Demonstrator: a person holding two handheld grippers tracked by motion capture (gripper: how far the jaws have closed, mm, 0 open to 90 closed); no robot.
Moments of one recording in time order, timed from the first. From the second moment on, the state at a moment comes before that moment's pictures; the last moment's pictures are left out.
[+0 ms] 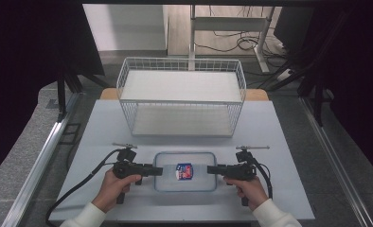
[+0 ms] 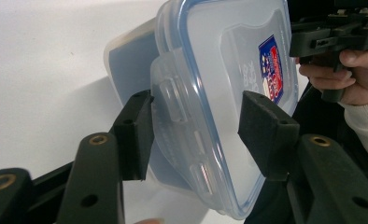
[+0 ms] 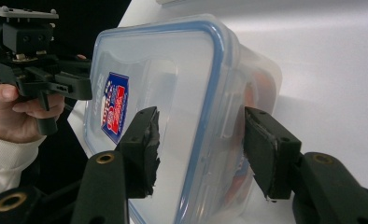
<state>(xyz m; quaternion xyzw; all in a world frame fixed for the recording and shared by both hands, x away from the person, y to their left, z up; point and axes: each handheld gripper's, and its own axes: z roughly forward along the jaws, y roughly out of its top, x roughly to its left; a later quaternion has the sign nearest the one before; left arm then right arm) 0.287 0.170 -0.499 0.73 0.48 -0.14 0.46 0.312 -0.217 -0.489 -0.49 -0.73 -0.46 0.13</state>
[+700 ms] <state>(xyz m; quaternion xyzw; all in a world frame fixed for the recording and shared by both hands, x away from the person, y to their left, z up) 0.274 0.166 -0.486 0.75 0.47 -0.09 0.46 0.298 -0.212 -0.479 -0.49 -0.74 -0.46 0.10</state>
